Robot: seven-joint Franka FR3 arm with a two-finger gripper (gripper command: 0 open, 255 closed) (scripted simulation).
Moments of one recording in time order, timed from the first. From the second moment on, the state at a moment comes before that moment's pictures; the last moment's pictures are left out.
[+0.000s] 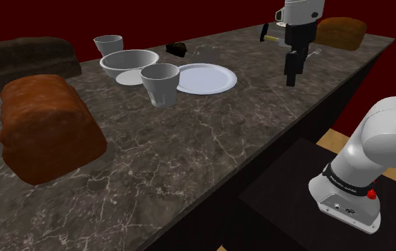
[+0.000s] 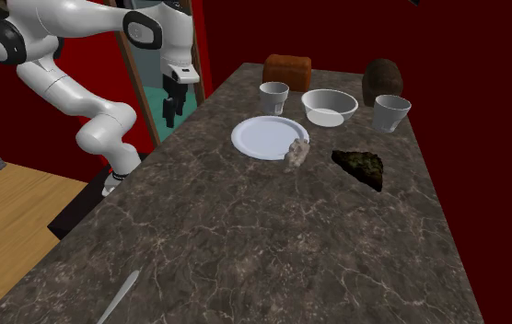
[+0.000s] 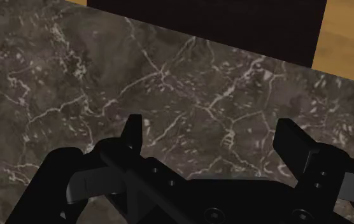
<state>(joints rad) 0.00 -0.74 0.07 -2.42 -0.04 1.47 -0.05</state>
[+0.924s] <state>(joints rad) -0.01 -0.36 -0.10 -2.14 -0.07 1.66 -0.35</state>
